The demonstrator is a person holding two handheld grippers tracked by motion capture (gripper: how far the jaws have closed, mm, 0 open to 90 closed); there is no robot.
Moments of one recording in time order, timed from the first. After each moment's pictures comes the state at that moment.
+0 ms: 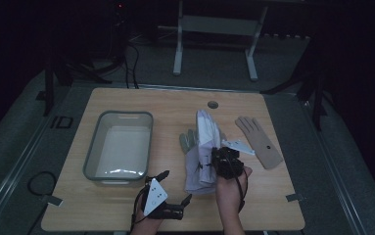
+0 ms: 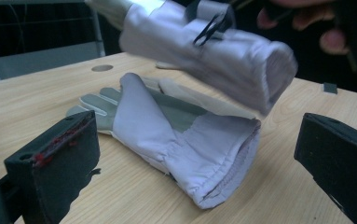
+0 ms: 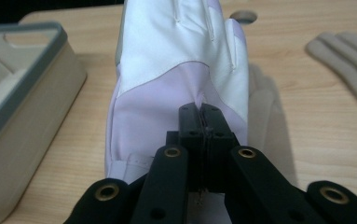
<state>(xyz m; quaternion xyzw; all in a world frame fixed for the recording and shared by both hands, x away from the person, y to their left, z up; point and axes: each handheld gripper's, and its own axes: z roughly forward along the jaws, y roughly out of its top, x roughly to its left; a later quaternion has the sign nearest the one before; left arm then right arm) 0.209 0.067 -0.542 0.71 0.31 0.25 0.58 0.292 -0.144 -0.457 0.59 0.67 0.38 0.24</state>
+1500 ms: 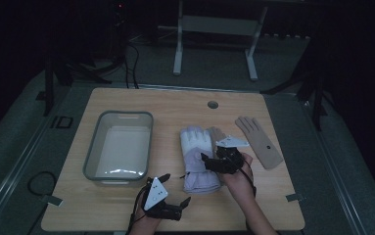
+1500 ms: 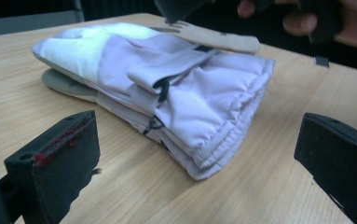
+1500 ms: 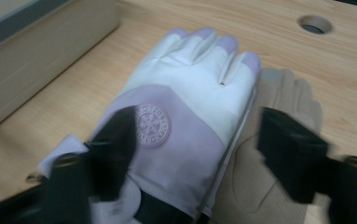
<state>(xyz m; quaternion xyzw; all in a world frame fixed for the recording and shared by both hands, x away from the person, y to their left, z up) 0.218 0.068 -0.562 0.75 0.31 0.19 0.55 0.326 -0.170 -0.479 0.41 0.80 0.38 0.20</state>
